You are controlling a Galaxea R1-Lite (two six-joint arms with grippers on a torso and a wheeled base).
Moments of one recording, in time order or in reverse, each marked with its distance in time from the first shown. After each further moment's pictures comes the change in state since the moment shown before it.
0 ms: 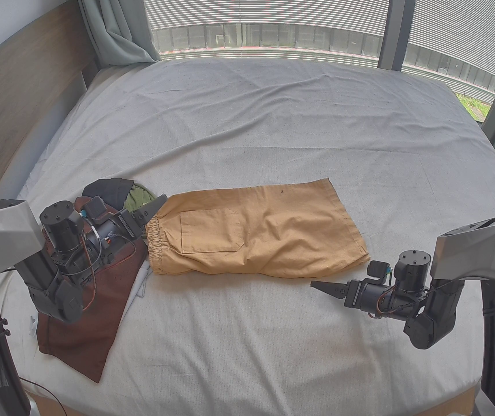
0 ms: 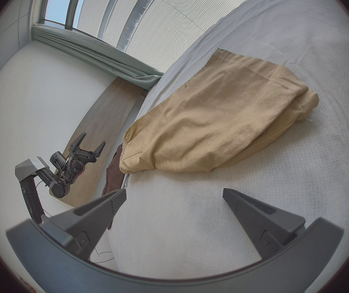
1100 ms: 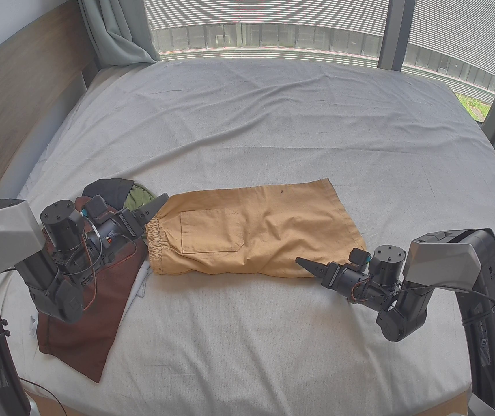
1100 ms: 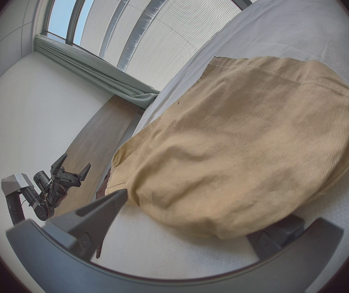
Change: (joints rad) left arm -0.007 -0.005 -0.001 0.000 0.003 0.003; right arm 0.047 0.160 -0.295 -0.005 -0.154 0.097
